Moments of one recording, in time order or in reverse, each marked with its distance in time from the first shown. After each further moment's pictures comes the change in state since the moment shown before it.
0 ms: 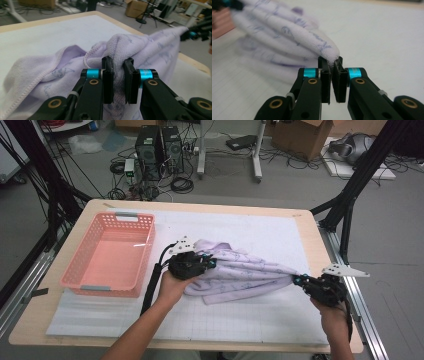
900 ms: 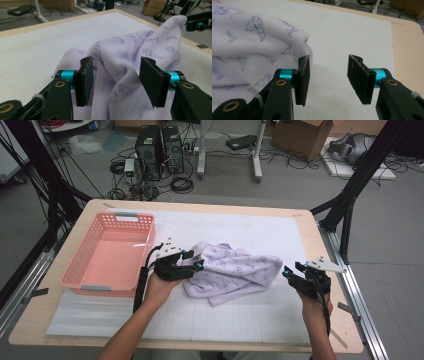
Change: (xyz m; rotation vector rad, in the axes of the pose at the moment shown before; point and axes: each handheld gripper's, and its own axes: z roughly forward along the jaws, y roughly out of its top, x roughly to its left) left arm 0.021 -0.021 -0.035 0.001 0.149 0.041; right arm 0.013 0.002 0.039 -0.014 -0.260 -0.033
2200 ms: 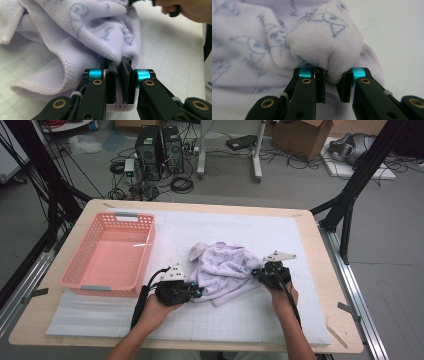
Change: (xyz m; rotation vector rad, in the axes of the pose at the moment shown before) left arm -0.029 -0.042 -0.002 0.179 -0.196 0.009; right arm 0.054 0.009 0.085 0.173 0.179 -0.131
